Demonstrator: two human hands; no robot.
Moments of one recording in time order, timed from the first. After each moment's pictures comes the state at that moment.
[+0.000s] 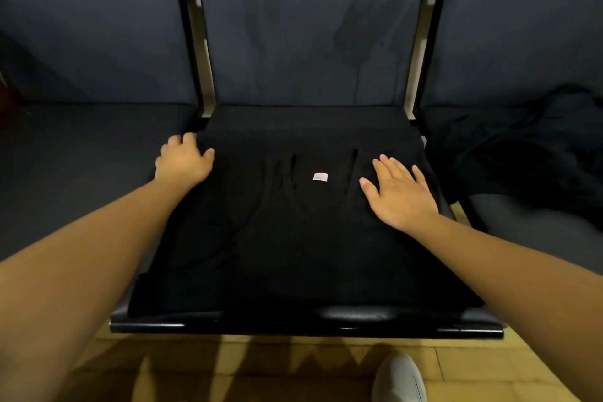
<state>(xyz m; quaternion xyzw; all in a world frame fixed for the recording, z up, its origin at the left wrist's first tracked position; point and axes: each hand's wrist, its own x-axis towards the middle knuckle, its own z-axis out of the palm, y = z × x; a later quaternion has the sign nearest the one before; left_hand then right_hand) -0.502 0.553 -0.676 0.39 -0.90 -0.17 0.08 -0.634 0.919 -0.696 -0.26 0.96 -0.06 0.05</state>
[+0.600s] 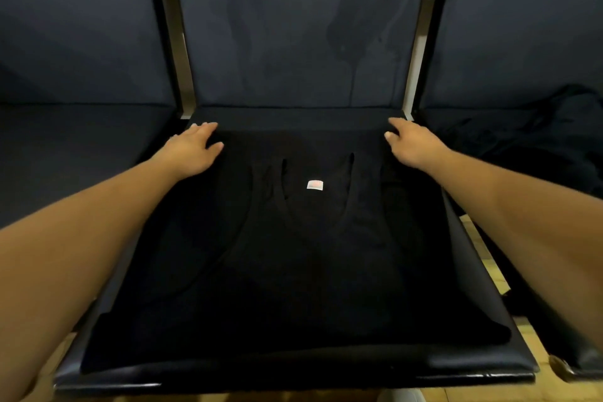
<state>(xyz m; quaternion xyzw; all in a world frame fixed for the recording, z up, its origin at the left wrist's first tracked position) -0.566 0.534 -0.678 0.23 -0.96 -0.15 -0.01 -0.753 0.898 -0.660 -0.20 0.96 -0.17 0.09</state>
